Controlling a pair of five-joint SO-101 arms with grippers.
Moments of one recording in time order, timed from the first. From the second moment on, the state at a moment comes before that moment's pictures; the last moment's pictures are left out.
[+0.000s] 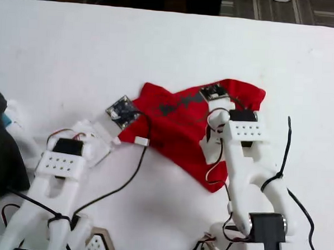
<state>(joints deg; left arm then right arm) -2.5 -38.5 62.5 48.4 -37.8 -7.6 -11.1 35.1 73.9 18.6</state>
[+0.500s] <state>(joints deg) -2.5 -38.5 62.5 48.4 -37.8 -7.6 -11.1 35.1 73.9 18.6</state>
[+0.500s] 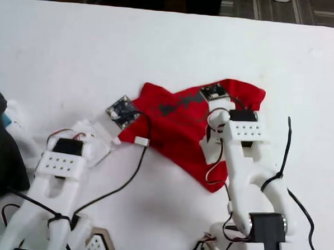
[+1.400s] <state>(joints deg) -2.5 -38.5 62.5 48.4 -37.8 -7.6 -5.8 35.1 70.8 18.6</state>
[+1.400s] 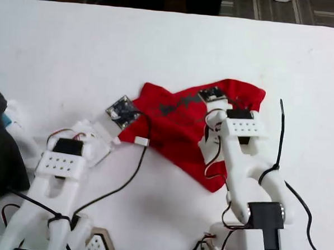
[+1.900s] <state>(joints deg) -2.5 -38.5 62.5 48.4 -37.8 -7.6 -5.2 35.1 70.9 18.6</state>
